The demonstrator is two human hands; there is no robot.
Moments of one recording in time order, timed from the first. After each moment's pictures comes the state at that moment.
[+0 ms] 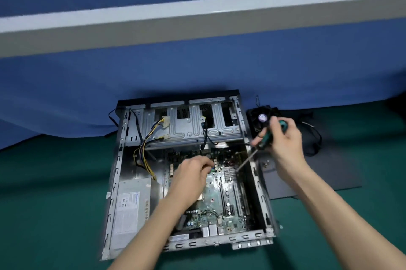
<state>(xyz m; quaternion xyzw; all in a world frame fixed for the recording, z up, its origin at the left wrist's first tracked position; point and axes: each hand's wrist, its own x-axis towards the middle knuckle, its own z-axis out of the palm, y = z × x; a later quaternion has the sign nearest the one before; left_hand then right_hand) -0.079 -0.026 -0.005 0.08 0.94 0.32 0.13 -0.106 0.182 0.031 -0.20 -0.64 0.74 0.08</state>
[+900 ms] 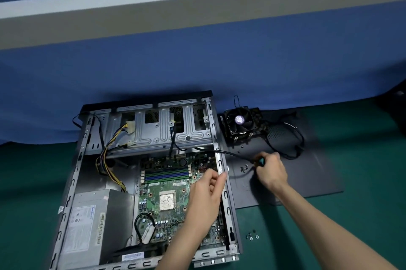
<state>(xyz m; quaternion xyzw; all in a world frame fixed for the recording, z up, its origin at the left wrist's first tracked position) -0.048 0.085 -0.027 -0.02 0.83 0.54 0.12 -0.100 0.273 -0.085 -0.27 -0.90 0.30 -0.16</state>
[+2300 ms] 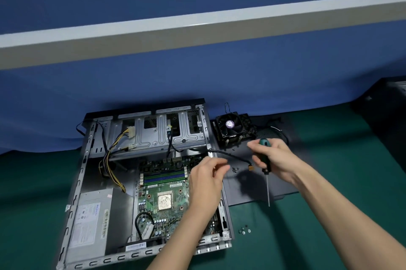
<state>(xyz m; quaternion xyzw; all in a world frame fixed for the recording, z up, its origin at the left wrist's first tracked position) -0.055 0.102 0.010 0.03 0.88 0.47 0.00 -0.094 0.293 0.012 -0.20 -0.62 0.74 -0.16</state>
